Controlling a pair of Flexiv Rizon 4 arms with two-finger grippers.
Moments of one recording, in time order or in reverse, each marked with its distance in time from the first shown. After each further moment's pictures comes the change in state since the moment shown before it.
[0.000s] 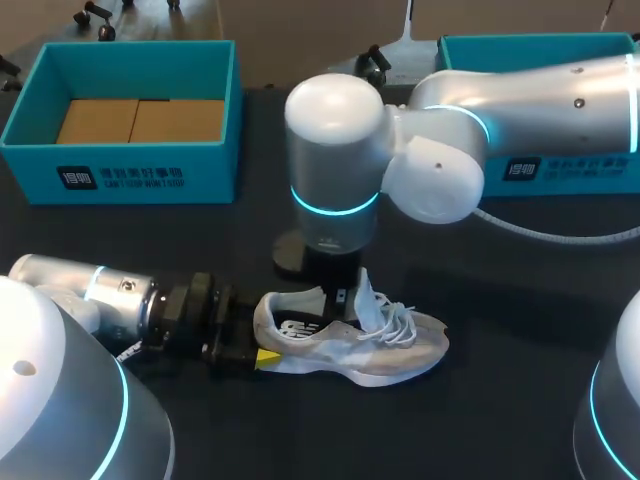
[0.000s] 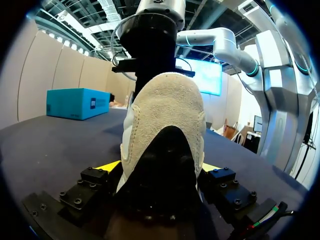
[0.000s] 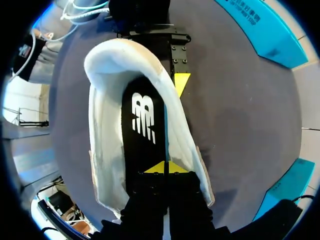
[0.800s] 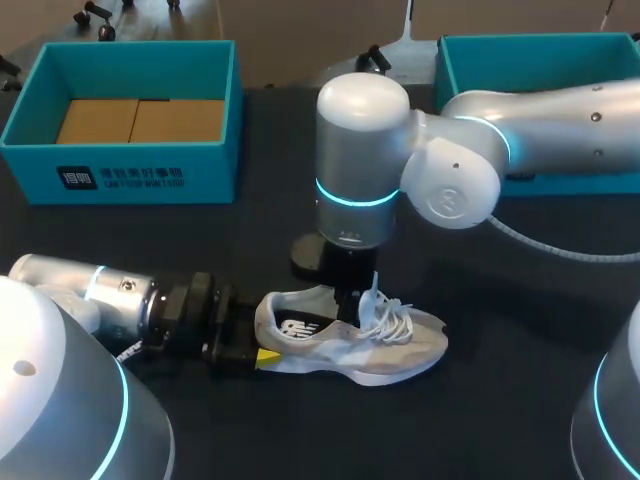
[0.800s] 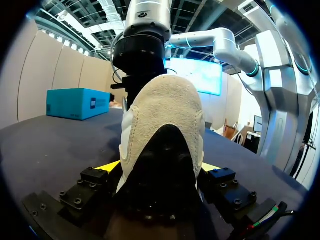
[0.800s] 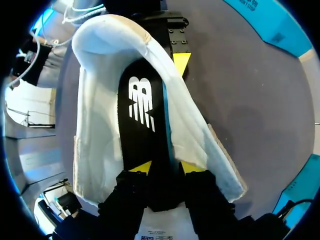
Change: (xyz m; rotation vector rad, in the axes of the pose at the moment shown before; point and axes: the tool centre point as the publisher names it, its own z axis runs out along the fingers) left arm 0.000 0.000 0.000 0.000 -0.001 -0.001; right arm 0.003 -0.014 0.022 -0.024 0.116 0.033
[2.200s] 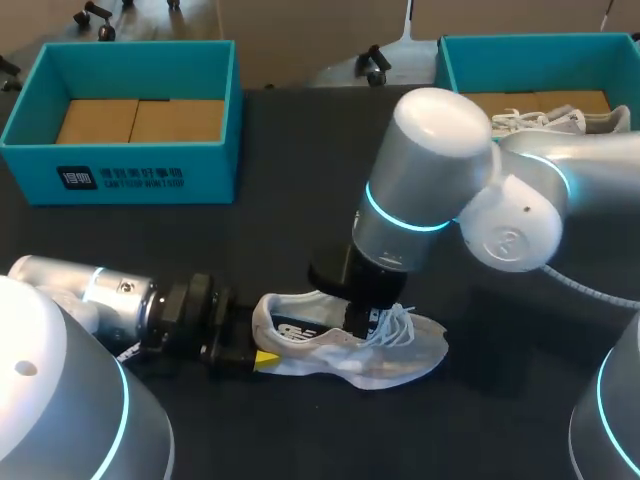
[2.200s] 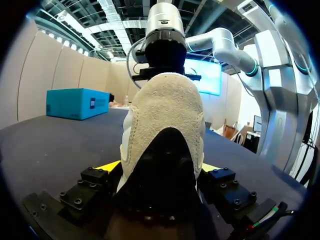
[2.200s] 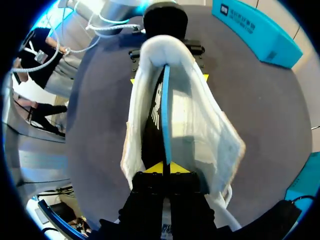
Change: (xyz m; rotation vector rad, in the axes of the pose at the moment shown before) left arm 0.003 0.001 -0.001 0.001 0.002 0.002; right arm 0.037 -0.003 -0.023 -0.221 -0.023 -0.033
